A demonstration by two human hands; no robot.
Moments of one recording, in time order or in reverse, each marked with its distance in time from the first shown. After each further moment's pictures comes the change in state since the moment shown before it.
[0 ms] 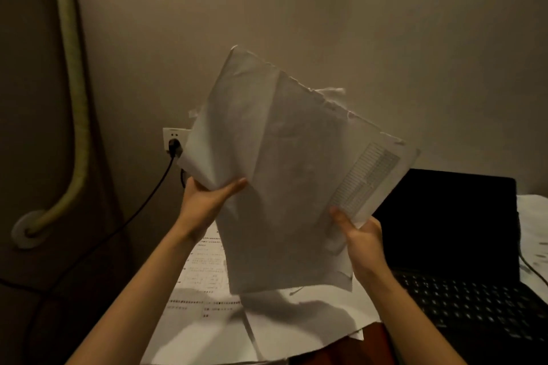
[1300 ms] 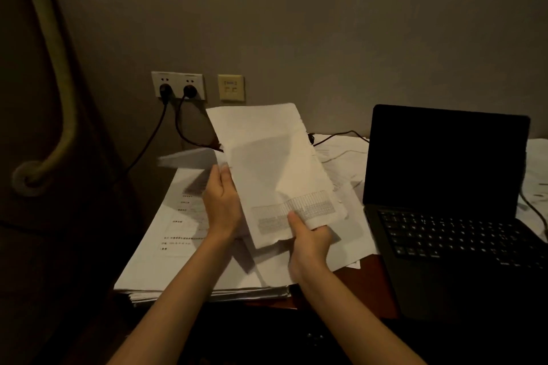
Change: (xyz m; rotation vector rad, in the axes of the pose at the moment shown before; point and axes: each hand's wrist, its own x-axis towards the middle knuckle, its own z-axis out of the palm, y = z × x) left_hand -0.054 -0.100 0.018 0.318 0.287 0.007; right_hand -0.080 0.101 0.052 0.224 0.285 0.543
